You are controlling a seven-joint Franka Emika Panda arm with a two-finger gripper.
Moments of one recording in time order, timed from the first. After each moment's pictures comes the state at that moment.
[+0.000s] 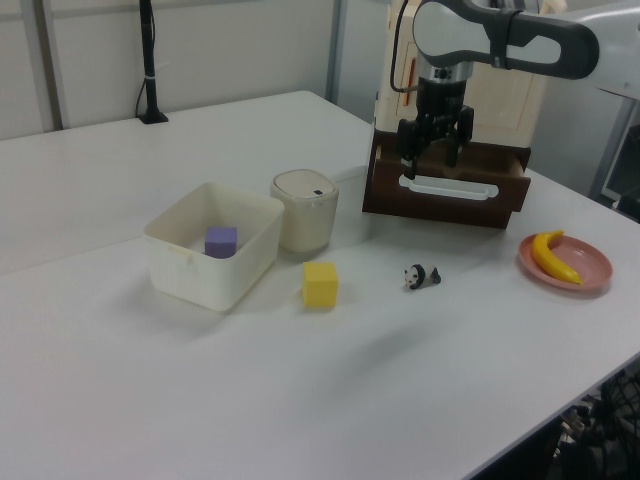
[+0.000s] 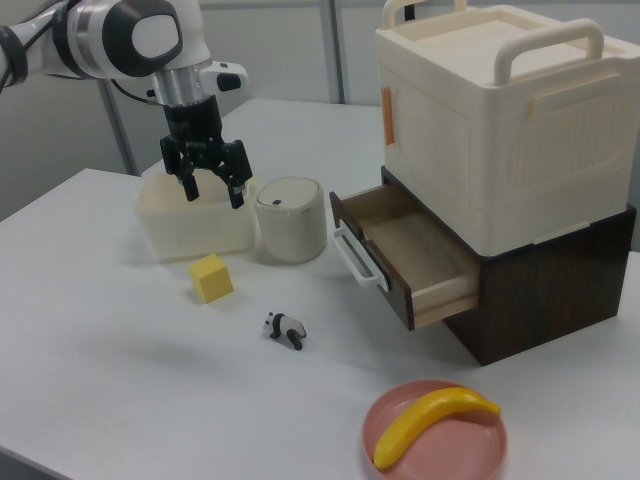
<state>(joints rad) 0.04 0.10 -0.05 -1.58 -0.07 1.64 0.01</state>
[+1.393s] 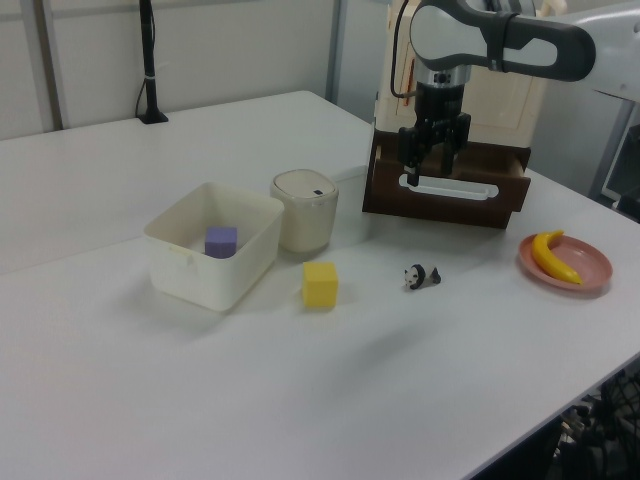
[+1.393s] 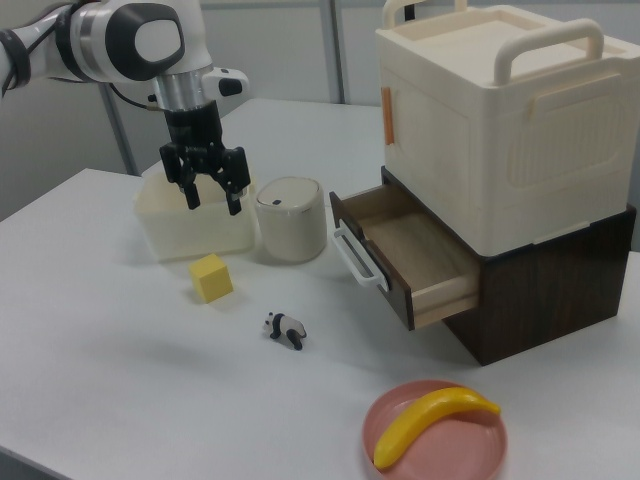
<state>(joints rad) 0.04 0.10 -0.05 -1.58 -0.07 1.62 -0.04</state>
